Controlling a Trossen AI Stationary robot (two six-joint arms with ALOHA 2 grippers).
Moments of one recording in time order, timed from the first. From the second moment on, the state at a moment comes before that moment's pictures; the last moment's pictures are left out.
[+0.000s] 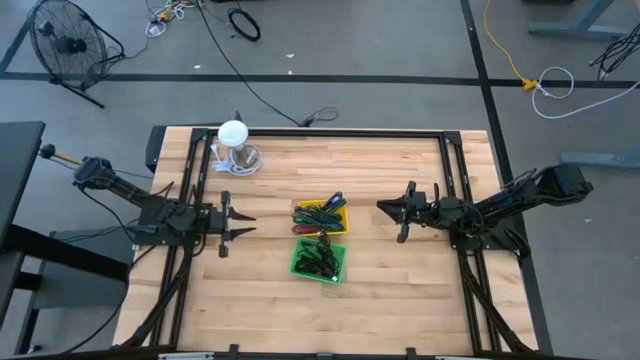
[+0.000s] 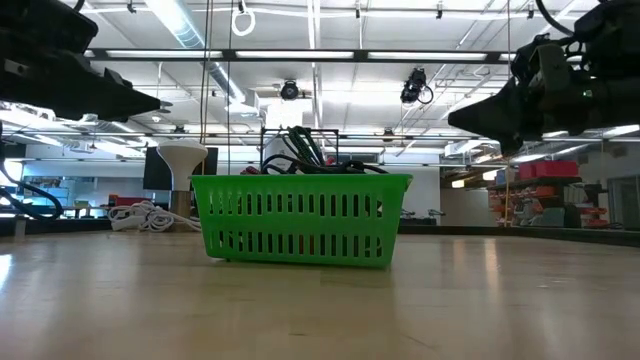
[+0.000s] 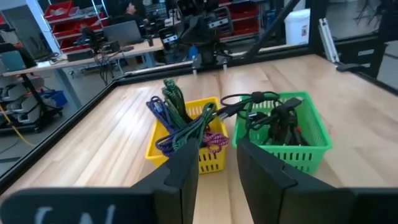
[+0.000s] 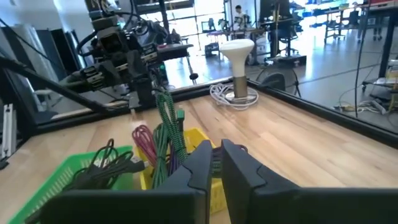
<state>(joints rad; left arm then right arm) -0.45 0.35 0.01 0.22 -0.54 0.10 0.11 1.14 0.02 1.11 0.36 0.15</state>
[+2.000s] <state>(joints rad) -0.08 0.00 0.01 0.28 -0.51 0.09 0.11 0.01 0.02 0.96 0.35 0.14</state>
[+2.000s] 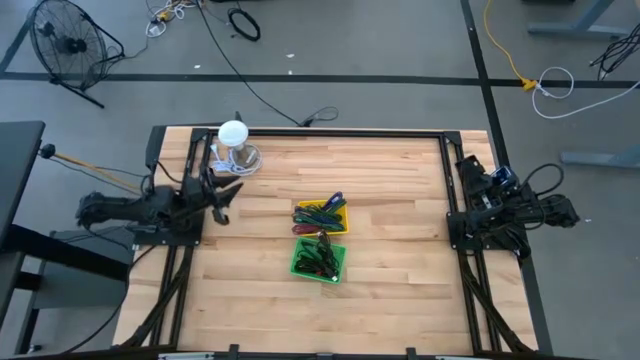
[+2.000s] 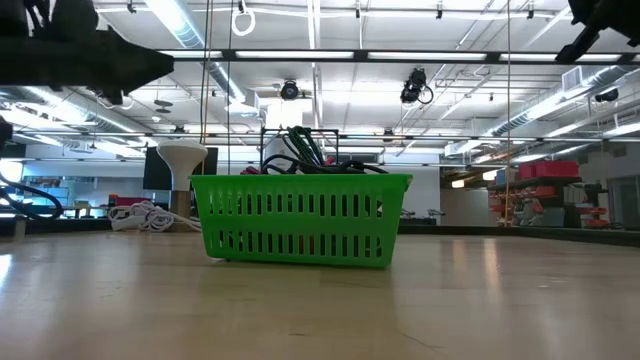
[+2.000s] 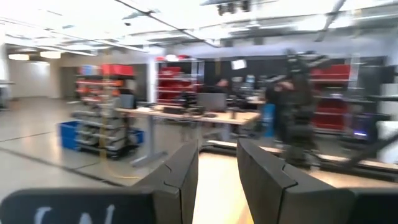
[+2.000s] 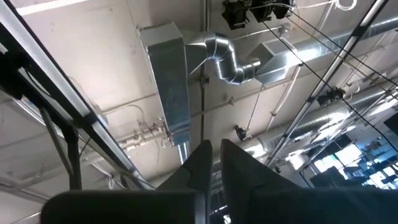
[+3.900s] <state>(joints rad) 0.13 0.00 0.01 0.07 -0.23 0.04 0.11 0.03 0.02 0.03 0.12 0.05</state>
